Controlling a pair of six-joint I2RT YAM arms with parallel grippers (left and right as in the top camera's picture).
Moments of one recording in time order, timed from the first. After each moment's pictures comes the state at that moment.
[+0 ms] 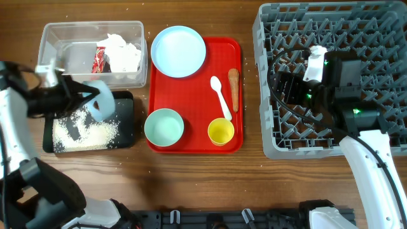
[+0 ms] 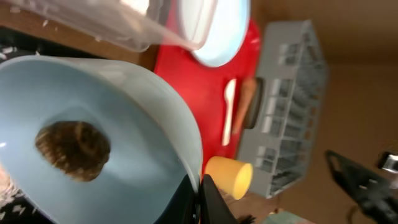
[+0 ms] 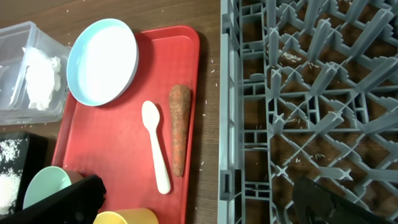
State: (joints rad) left arm 0.57 1.67 1.41 -1.29 0.89 0.14; right arm 0.08 1.22 1.09 -0.70 -0.24 0.22
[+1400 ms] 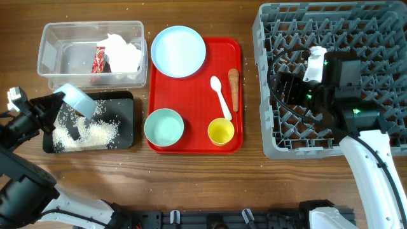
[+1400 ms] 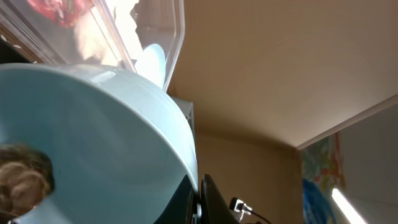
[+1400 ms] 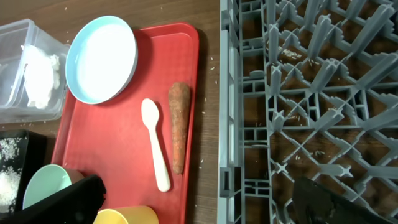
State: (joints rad) left arm 0.91 1.90 1.29 -1.27 1.40 0.19; right arm 0.08 1.22 1.09 -0.71 -0.24 0.22
